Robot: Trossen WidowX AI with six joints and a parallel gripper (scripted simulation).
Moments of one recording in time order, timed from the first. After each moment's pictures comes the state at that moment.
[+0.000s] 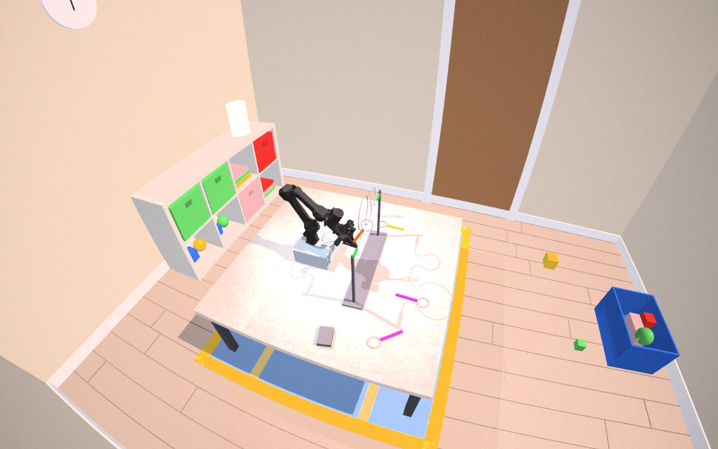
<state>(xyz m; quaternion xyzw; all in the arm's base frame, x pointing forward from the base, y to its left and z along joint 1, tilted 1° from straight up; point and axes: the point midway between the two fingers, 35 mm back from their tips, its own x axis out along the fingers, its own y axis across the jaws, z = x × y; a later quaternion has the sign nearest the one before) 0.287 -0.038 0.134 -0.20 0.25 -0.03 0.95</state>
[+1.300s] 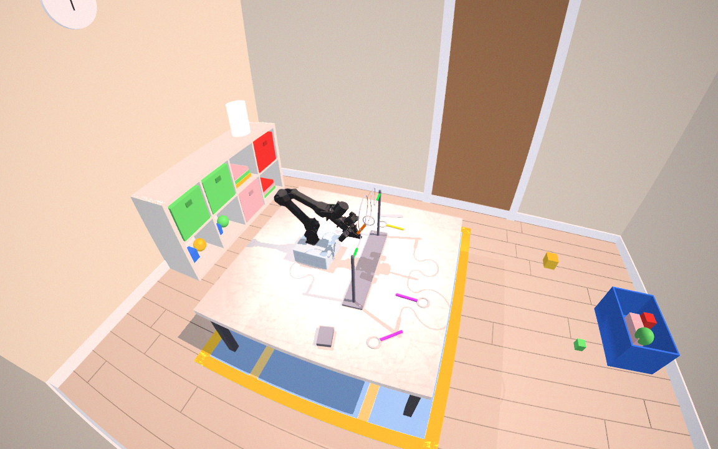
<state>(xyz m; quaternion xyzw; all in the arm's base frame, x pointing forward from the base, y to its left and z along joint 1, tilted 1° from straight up) 0.274 0.040 0.125 -0.03 0.28 0.02 0.96</state>
